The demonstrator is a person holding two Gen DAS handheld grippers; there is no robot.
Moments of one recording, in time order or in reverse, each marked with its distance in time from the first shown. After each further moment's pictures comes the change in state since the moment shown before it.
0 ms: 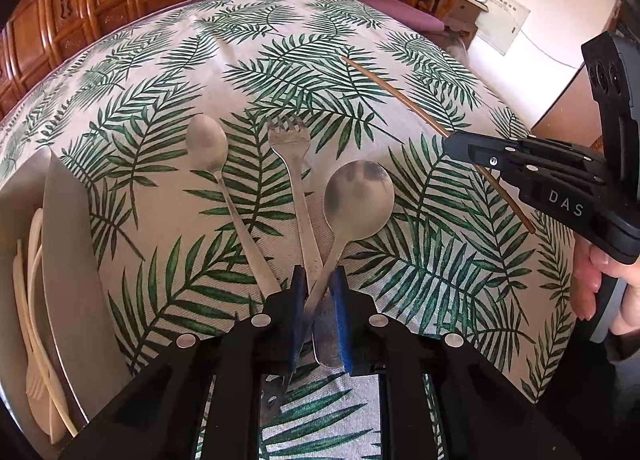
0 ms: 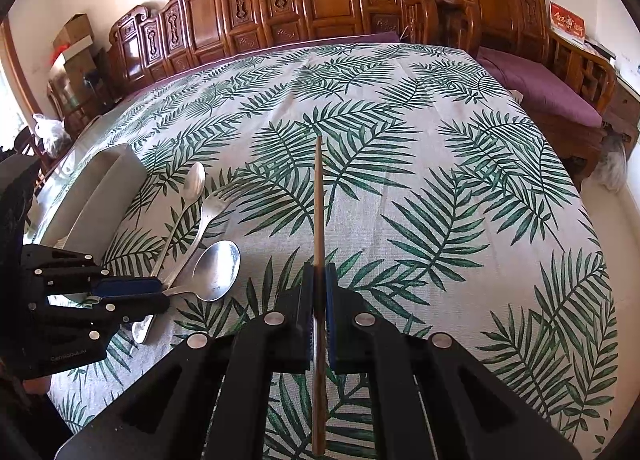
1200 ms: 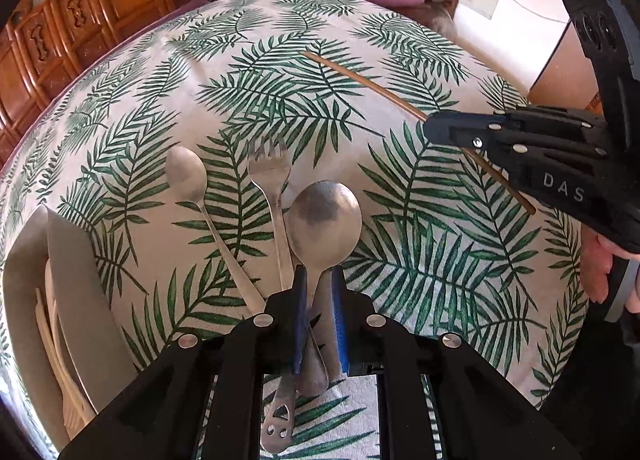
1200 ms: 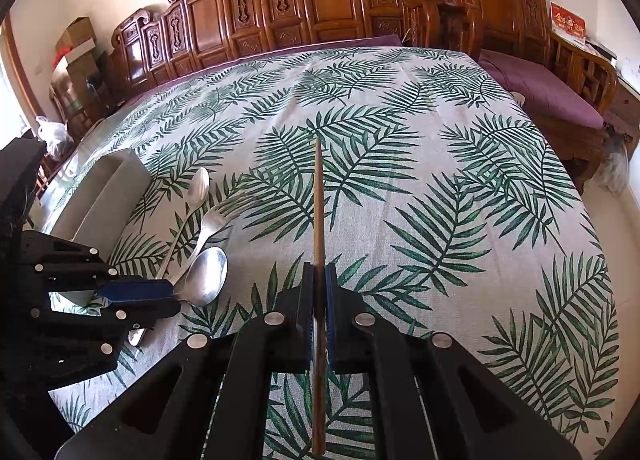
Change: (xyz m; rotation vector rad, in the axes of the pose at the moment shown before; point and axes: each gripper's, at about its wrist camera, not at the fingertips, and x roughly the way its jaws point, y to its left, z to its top) left arm 0.003 -0.024 0.016 0.151 0.050 0.054; right arm -0.002 -0.002 0.003 0.003 -0.013 0.013
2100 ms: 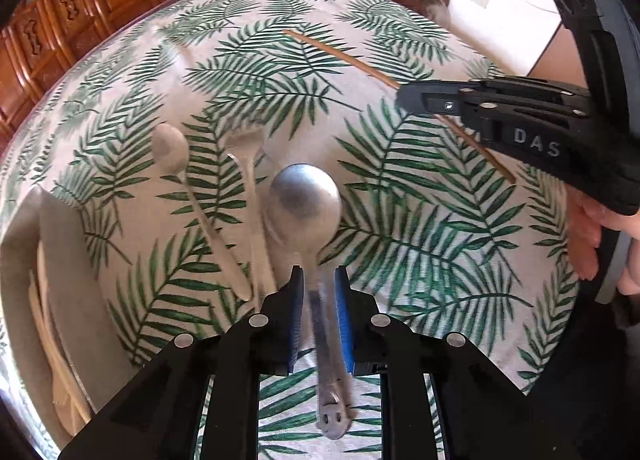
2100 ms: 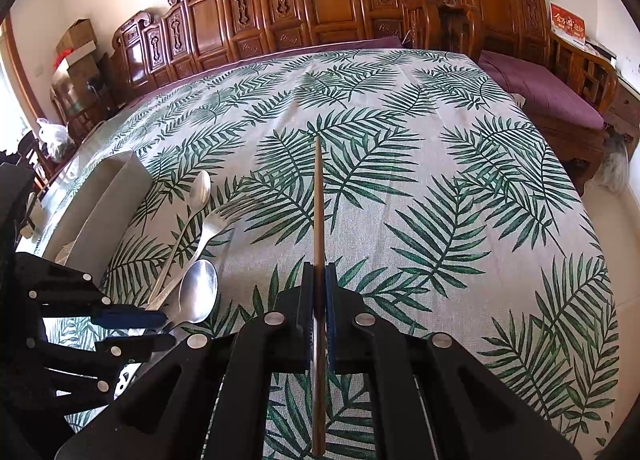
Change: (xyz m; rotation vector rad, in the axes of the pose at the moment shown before) left arm -0.001 -0.013 -0.012 0.005 0.047 0.006; right arm -0.001 0.001 0.000 0.004 -0.006 0.001
